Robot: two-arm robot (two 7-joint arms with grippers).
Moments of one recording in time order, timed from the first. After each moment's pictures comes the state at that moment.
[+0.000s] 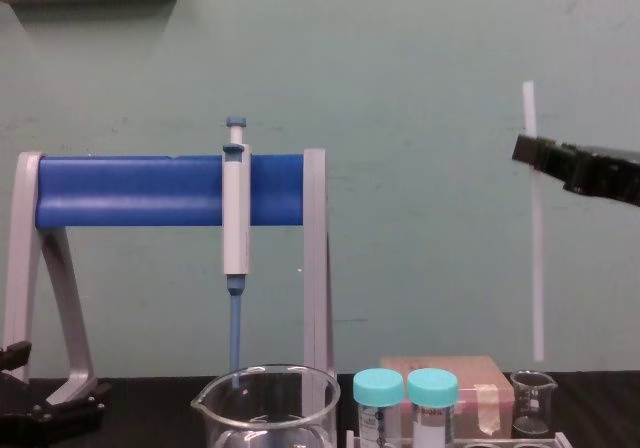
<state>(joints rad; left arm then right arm) -0.20 0.60 0.45 -1.41 -0.25 -0.12 0.03 0.32 0.43 -0.27 -1.48 0.63 -0.08 0.48</state>
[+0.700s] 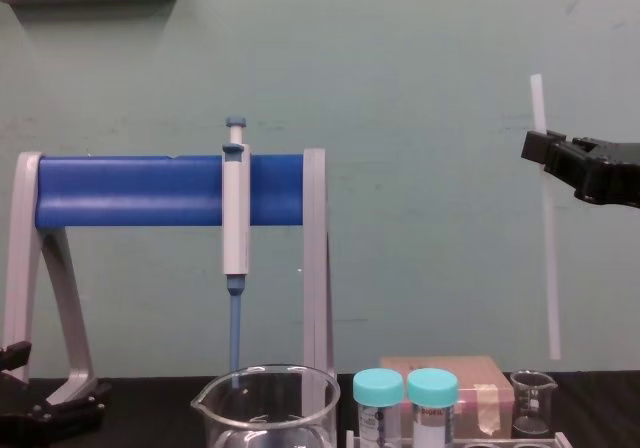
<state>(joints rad) -0.20 0.60 0.45 -1.41 -0.25 -0.12 0.03 0.28 0.44 -0.25 -1.51 0.54 -0.16 0.49</state>
